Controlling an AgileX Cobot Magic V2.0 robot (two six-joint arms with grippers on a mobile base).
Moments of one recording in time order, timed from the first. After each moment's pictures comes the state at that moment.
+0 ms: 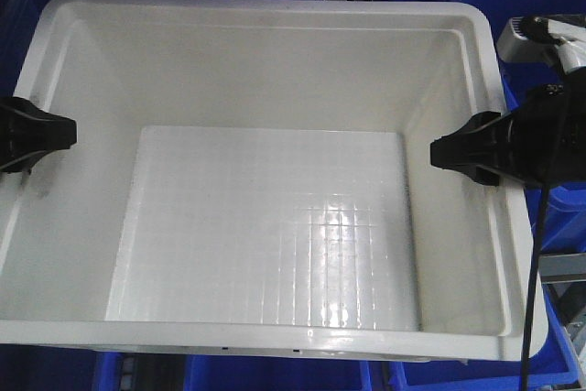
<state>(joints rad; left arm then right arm) -0.13 1.06 -0.97 -0.33 0.72 0.09 0.22 1.15 -1.00 0.45 0.77 -0.22</state>
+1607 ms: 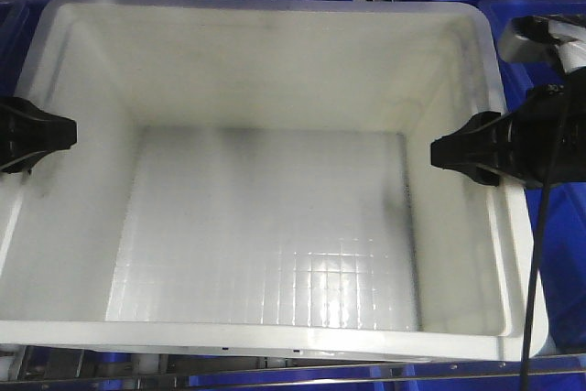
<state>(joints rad) -0.13 1.06 -0.97 -0.33 0.72 0.09 0.22 1.15 -1.00 0.45 0.77 -0.22</state>
